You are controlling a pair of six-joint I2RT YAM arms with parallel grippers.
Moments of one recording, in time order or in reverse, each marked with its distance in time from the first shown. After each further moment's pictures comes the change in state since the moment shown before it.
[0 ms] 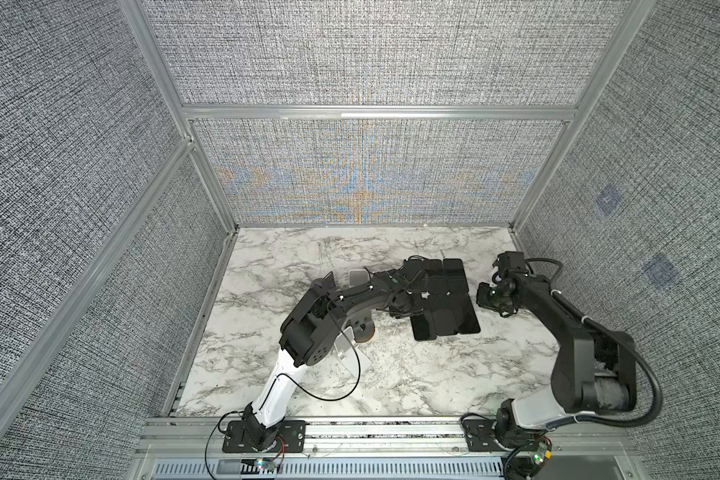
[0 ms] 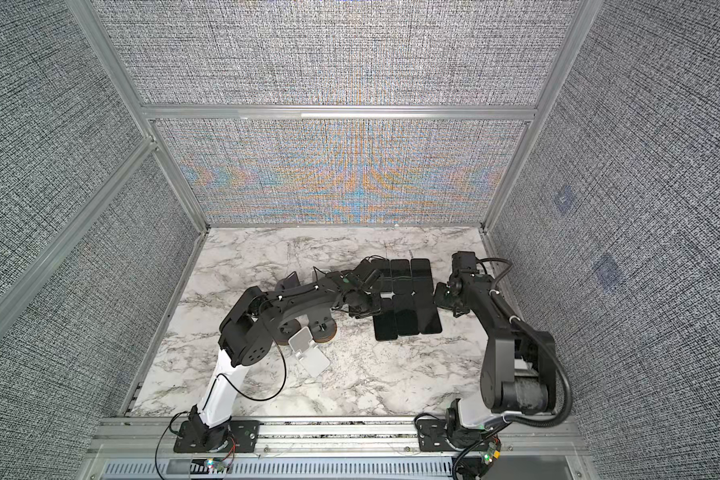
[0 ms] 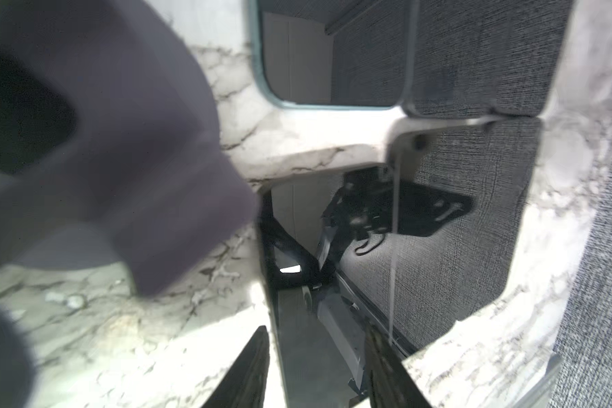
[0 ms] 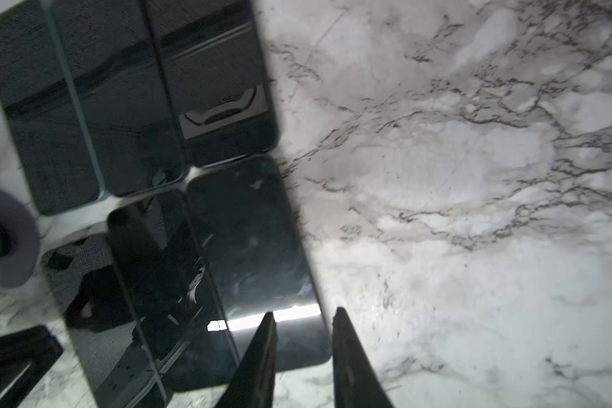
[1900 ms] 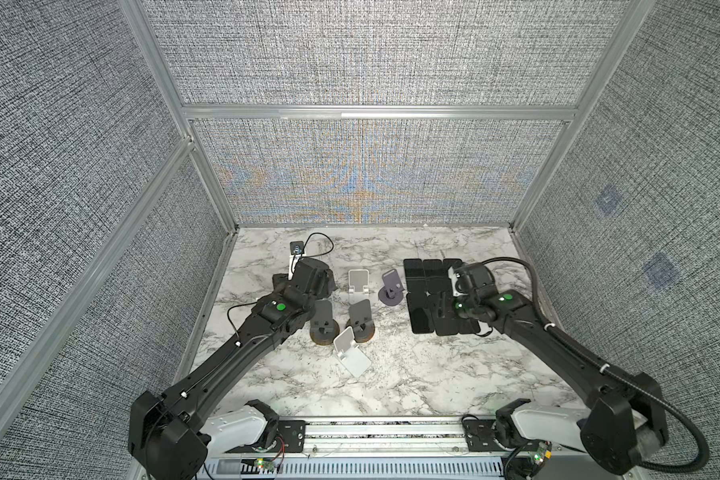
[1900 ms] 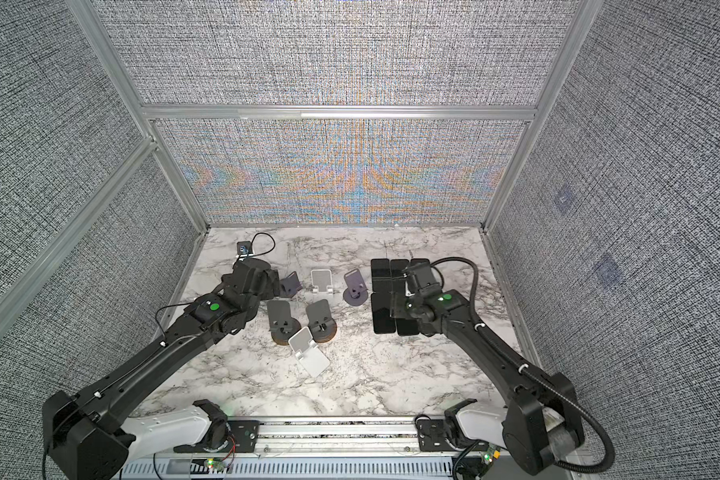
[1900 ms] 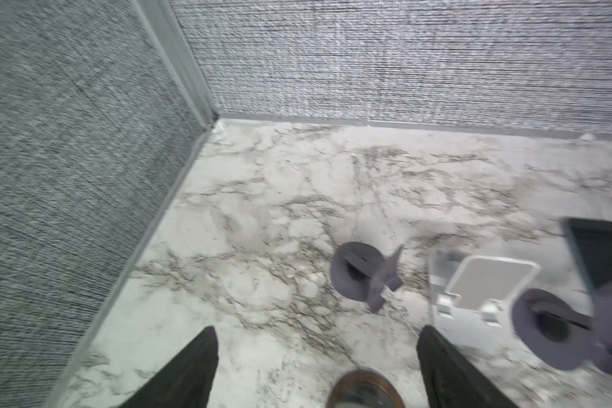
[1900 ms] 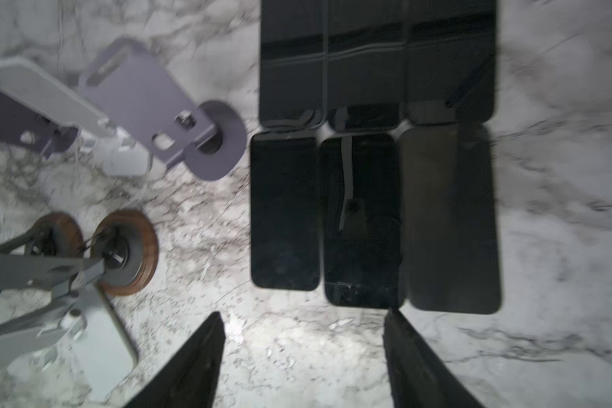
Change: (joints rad) left arm 0.324 -1.026 -0.750 0.096 -0.855 0.534; right arm 0.335 -0.235 -0.066 0.032 0.079 0.150
